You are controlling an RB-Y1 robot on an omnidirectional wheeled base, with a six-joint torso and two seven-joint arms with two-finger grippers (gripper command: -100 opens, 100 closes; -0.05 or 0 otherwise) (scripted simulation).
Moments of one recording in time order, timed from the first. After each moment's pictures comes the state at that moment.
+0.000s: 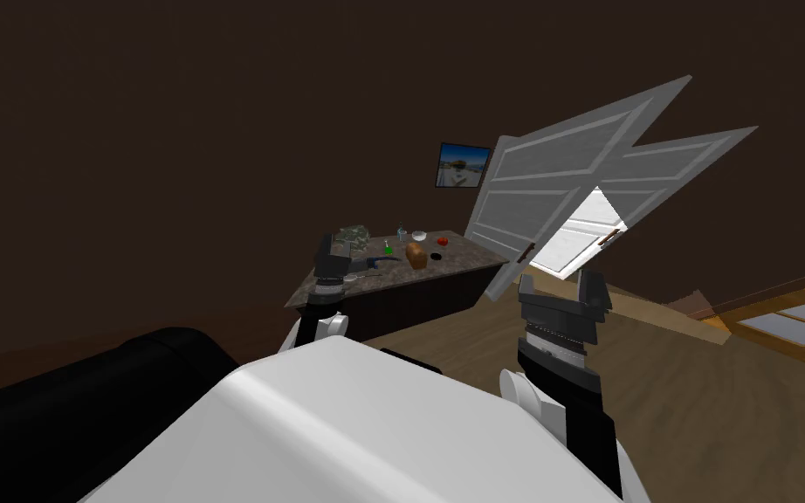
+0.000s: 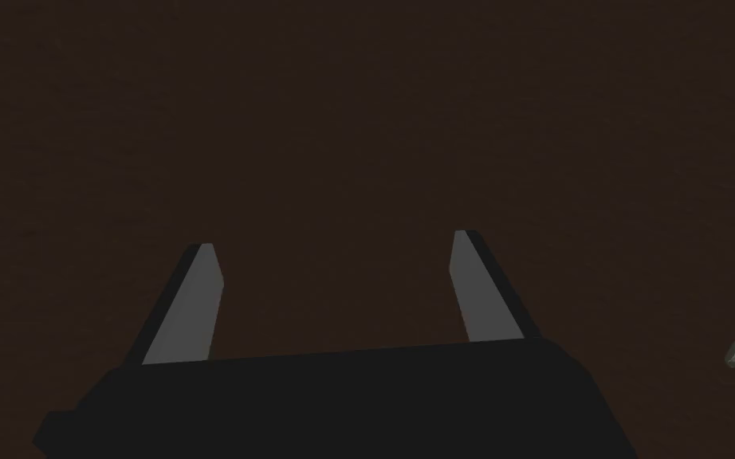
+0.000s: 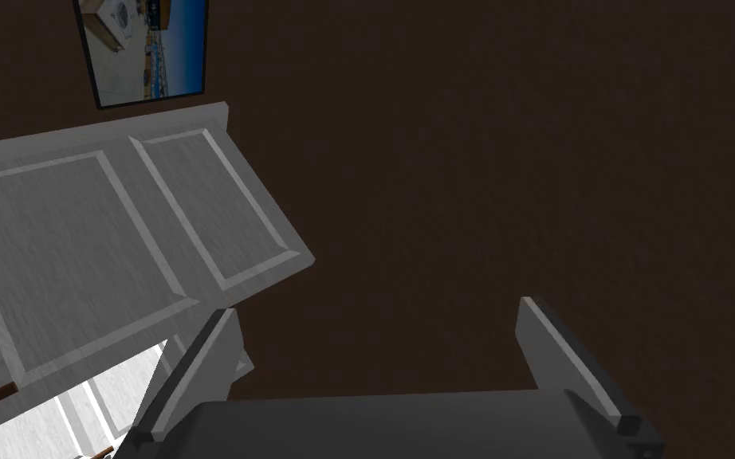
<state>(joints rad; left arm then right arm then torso) 0.52 -0.03 0.05 -2.39 -0.10 -0.53 0.13 0.51 0.00 -0.06 -2.32 -0.01 -0.48 -0.12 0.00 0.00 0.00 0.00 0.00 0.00</state>
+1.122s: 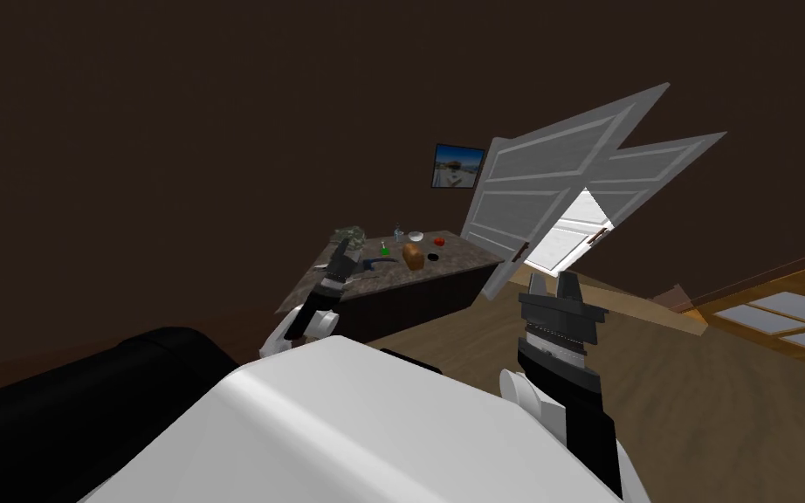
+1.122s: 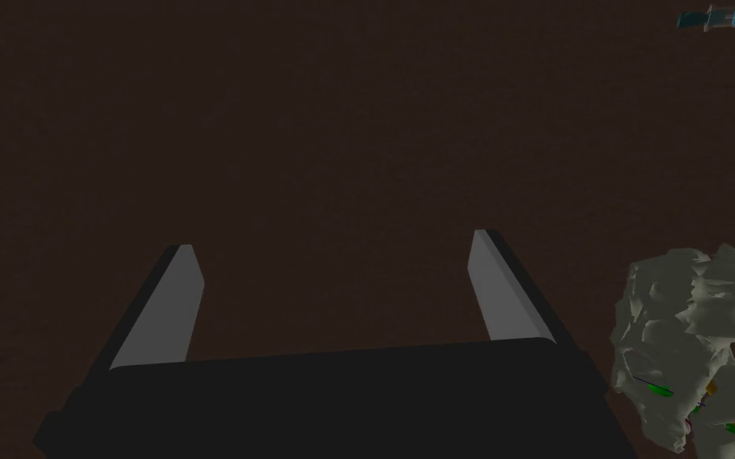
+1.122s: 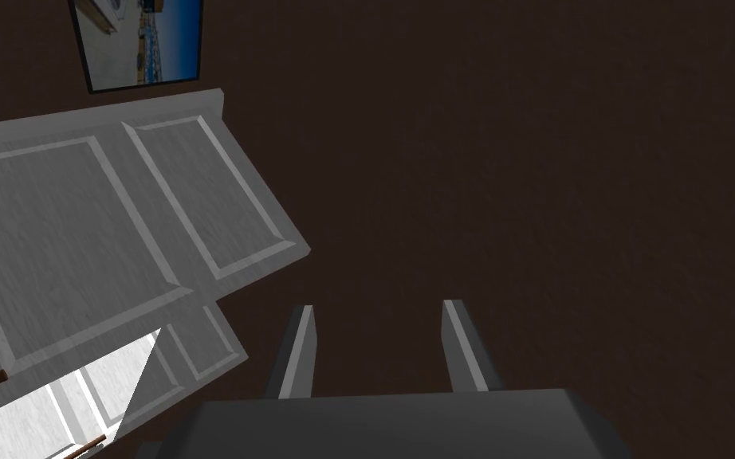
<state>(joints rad) 0.49 0.26 0.09 -2.32 -0.01 -0.30 0.18 0.51 0.00 -0.06 -2.32 -0.01 -0.48 -0.12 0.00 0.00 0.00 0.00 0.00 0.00</state>
